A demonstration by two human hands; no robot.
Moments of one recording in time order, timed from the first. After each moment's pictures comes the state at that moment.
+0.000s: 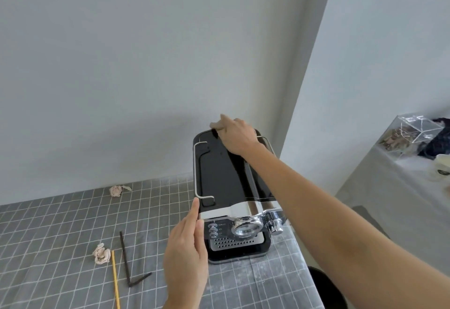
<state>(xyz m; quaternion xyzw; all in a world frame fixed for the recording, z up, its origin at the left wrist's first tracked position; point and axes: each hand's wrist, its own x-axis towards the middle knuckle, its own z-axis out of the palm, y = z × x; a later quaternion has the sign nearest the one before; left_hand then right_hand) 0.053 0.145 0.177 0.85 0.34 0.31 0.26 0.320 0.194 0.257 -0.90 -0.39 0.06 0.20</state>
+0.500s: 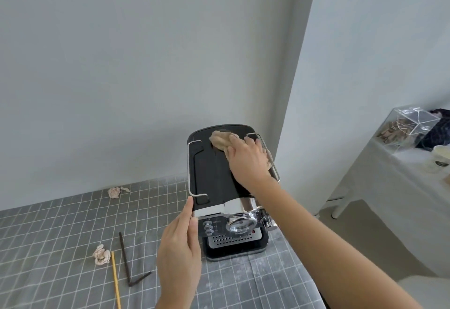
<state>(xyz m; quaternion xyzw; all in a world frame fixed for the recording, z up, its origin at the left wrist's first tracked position) 0.055 0.145 0.181 0.85 0.34 0.29 0.26 0.262 0.119 0.250 -0.92 -0.31 0.03 0.25</state>
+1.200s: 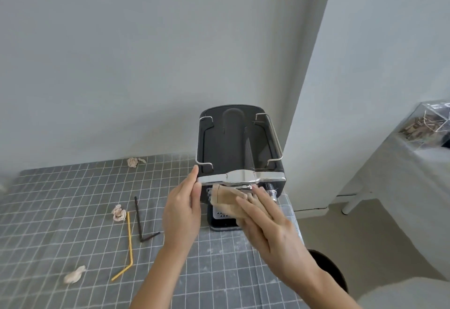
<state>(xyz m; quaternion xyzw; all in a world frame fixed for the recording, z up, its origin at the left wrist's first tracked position) 0.056 0.148 0.178 0.86 0.34 0.32 0.24 0.152 -0.038 0.201 -0.77 -0.50 0.05 0.38</state>
